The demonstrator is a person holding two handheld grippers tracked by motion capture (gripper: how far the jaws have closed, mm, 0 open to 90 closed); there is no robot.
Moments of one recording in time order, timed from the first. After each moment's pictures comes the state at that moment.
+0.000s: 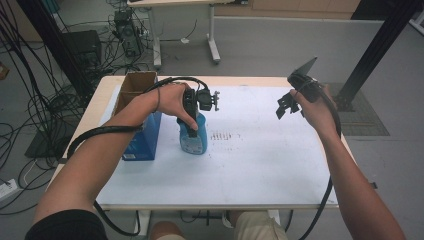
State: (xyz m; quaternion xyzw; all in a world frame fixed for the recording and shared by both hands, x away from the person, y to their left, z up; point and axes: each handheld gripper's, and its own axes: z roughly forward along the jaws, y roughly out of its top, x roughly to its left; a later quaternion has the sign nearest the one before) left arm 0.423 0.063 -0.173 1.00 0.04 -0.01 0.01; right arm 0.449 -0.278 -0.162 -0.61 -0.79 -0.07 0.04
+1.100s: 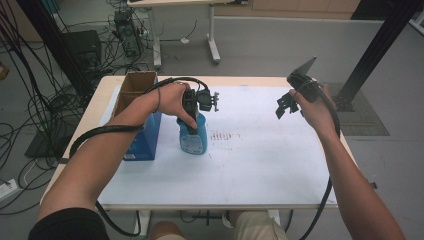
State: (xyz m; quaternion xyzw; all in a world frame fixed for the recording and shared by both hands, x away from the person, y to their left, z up) left arm 0.424 0.065 -0.176 1.00 0.03 -0.01 0.02; right arm 0.450 -0.276 -0.163 -0.61 -0.79 -0.06 0.04
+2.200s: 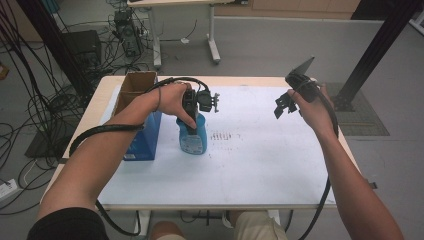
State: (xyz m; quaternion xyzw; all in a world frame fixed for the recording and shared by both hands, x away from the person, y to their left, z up) left arm 0.422 0.061 -0.175 1.00 0.02 -0.01 0.01; right arm 0.450 -0.272 -0.163 -0.61 -0.79 -0.07 0.04
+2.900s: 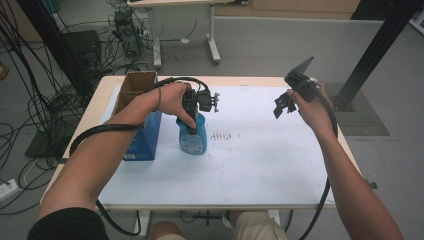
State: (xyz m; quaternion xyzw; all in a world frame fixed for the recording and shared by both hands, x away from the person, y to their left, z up) left arm 0.423 0.061 -0.175 1.00 0.02 -0.01 0.01; right arm 0.450 -0.269 -0.163 -0.61 -0.79 -0.06 0.04
